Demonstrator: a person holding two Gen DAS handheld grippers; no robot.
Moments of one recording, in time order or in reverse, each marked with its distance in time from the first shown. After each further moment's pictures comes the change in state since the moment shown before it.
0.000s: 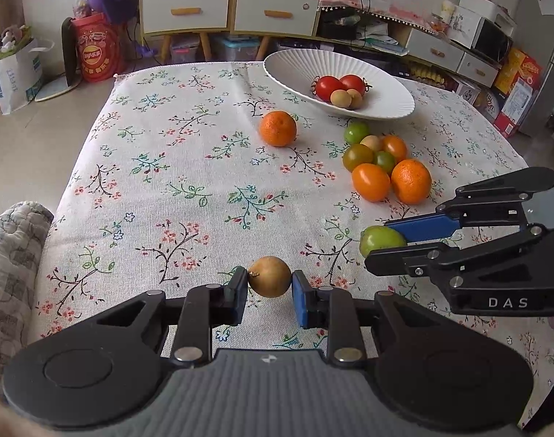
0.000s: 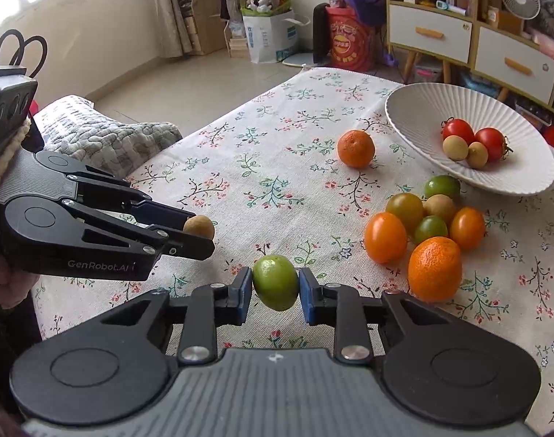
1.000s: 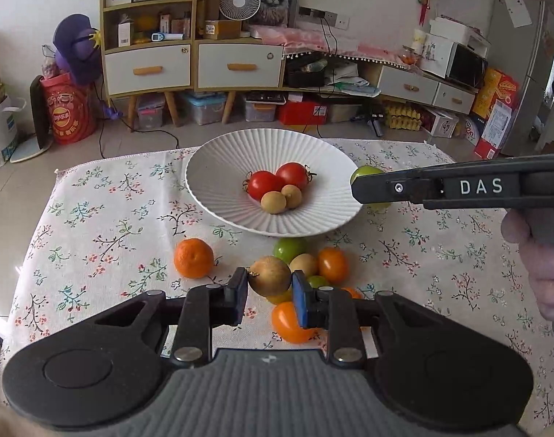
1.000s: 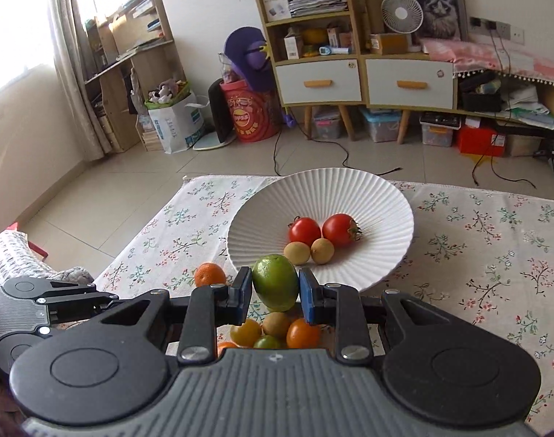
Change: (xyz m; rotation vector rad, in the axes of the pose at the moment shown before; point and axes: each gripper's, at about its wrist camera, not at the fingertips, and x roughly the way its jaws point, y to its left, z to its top) left arm 0.030 -0.066 0.083 0.066 -0.153 -0.041; right arm -0.046 -0.105 0.049 0.289 -0.222 -0.170
